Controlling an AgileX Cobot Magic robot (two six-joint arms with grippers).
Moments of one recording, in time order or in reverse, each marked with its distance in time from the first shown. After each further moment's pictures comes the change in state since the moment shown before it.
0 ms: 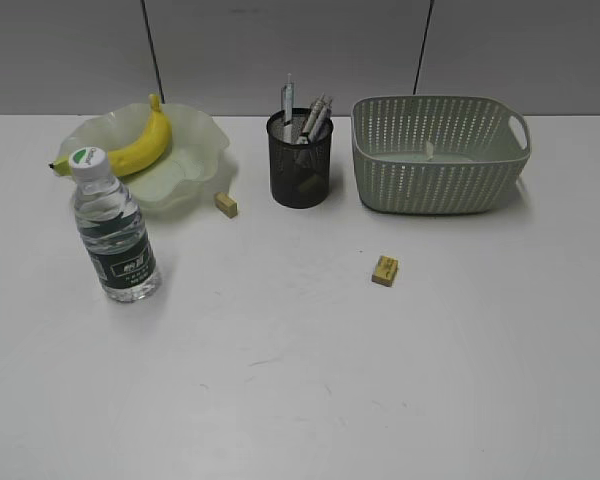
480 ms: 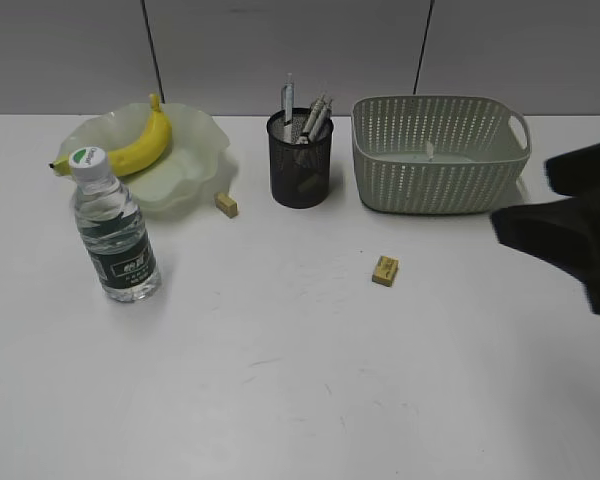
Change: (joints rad) left arm 0.000 0.000 0.009 0.004 -0.012 0.000; right arm 0.001 0.757 -0.090 0.291 -0.531 -0.365
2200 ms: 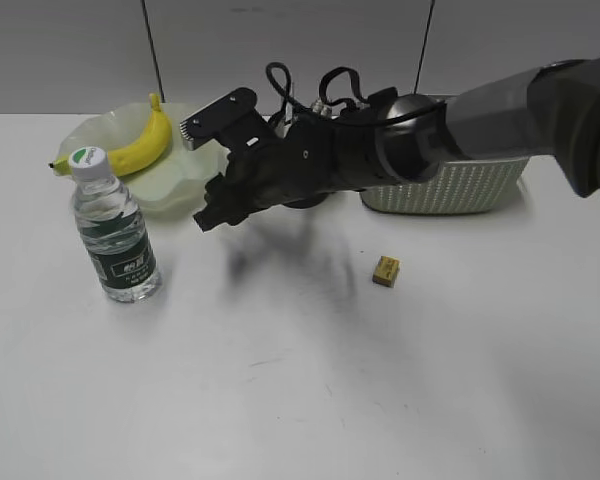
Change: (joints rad) left arm 0.000 0.000 0.000 0.008 -0.001 0.000; right arm 0.168 1.455 -0.959 0.125 -0.401 -0.089
